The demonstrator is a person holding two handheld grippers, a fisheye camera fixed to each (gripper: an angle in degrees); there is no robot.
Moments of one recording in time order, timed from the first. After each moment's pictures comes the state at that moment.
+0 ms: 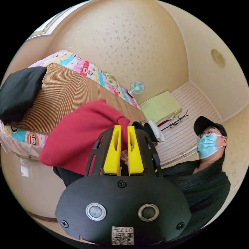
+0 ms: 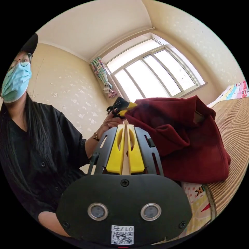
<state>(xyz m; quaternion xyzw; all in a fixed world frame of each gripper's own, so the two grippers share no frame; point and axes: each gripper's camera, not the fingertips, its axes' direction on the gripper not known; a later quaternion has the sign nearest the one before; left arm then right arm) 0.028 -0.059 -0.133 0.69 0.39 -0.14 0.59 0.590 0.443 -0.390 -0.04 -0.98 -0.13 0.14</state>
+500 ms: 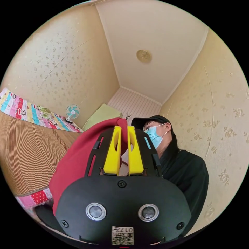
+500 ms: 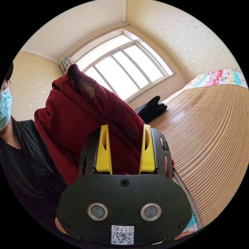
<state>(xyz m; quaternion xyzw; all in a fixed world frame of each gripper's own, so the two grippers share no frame) 0.147 0.111 -0.219 0.83 0.37 0.17 0.39 0.534 0.424 -0.341 -0.11 -0.94 -0.17 0.29</state>
